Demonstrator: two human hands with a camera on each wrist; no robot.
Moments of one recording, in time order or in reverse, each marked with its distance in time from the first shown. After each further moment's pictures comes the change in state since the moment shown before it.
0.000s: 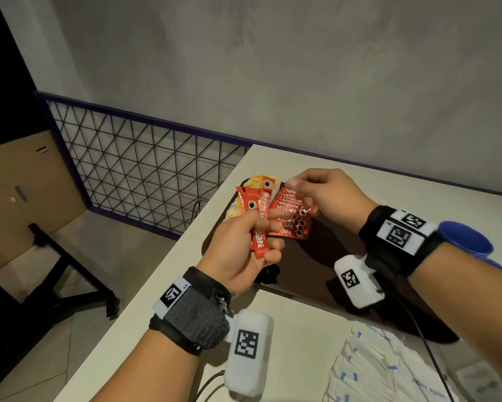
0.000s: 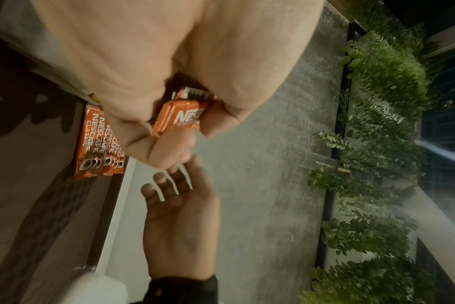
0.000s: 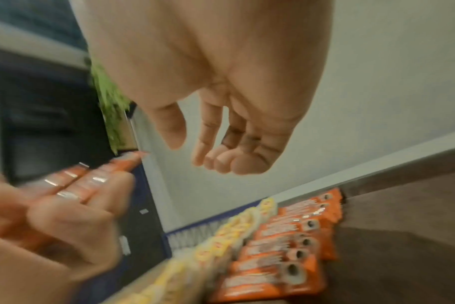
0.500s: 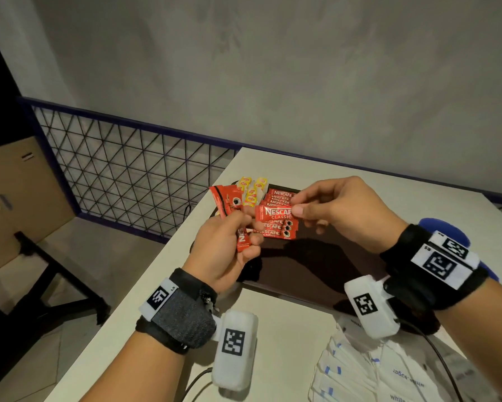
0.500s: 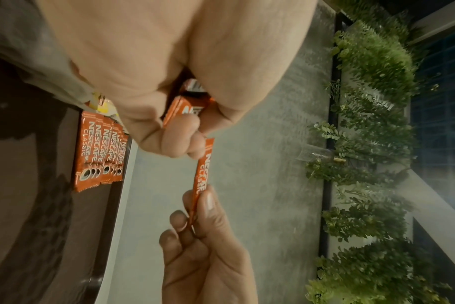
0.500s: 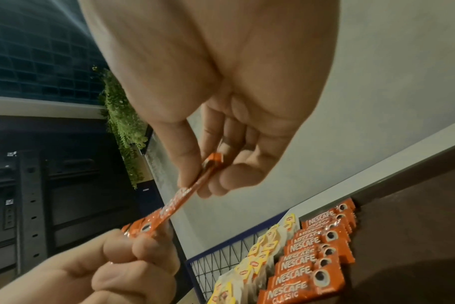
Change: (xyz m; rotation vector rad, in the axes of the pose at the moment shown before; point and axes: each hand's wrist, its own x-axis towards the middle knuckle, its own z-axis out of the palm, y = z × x) left_hand 0.002 -0.001 -0.001 0.034 0.012 0.121; right_hand -0.061 -0.016 -0.029 0.089 -0.038 0.000
